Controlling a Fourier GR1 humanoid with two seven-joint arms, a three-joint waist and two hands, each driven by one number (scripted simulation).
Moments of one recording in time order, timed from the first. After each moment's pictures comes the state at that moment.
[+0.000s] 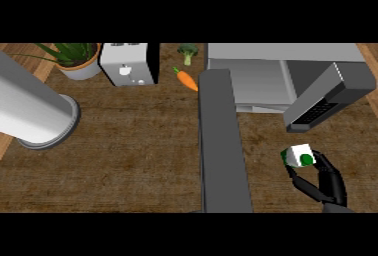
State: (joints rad) left arm 0.65 0.07 0.48 -2.32 0.69 -0.59 0.05; right arm -0.30 -0.24 -0.41 -0.32 0.12 0.04 -1.03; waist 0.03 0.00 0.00
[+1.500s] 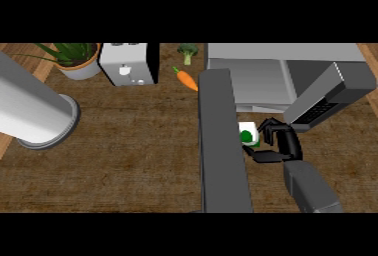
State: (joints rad) left arm 0.63 0.08 0.52 -2.30 0.80 -0.62 0.09; right arm -0.58 -0.12 -0.33 -0.26 0.20 0.00 -1.03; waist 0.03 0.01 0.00
